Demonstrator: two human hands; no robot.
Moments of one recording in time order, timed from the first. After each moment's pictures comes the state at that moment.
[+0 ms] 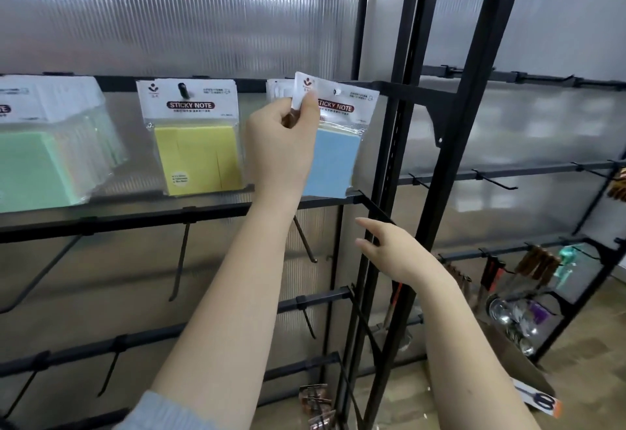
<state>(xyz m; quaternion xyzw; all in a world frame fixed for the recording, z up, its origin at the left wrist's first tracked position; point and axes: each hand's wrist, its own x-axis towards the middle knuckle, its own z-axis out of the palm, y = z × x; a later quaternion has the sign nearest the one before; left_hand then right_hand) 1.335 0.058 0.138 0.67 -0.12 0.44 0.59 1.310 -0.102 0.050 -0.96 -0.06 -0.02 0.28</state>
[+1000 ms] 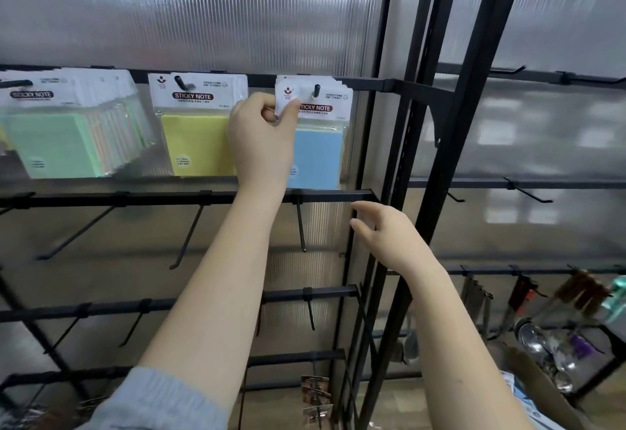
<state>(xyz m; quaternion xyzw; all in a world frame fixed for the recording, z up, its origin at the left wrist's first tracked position) 1.337 0.056 0.135 0.73 0.02 0.51 0.47 1.317 -0.121 0.059 -0.92 -0.15 -0.08 0.35</state>
